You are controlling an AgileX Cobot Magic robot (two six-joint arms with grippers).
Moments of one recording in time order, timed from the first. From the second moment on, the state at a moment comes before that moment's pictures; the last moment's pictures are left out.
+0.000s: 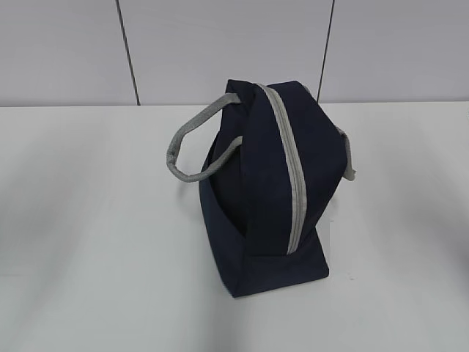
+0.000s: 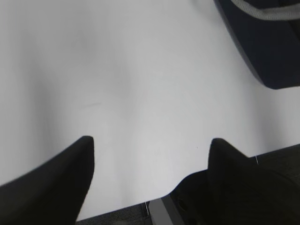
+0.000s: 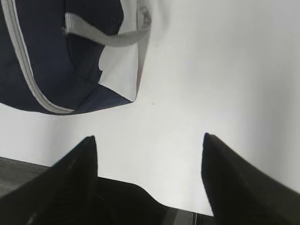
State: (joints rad) left arm -0.26 1.12 -1.19 -0.03 1.25 -0.04; right arm 0.01 1.14 -1.16 0.27 1.22 -0.08
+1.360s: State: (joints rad) left arm -0.29 0.21 -0.55 0.08 1.16 -0.09; right arm 0.02 0.07 -0.58 -0.09 1.26 0.02
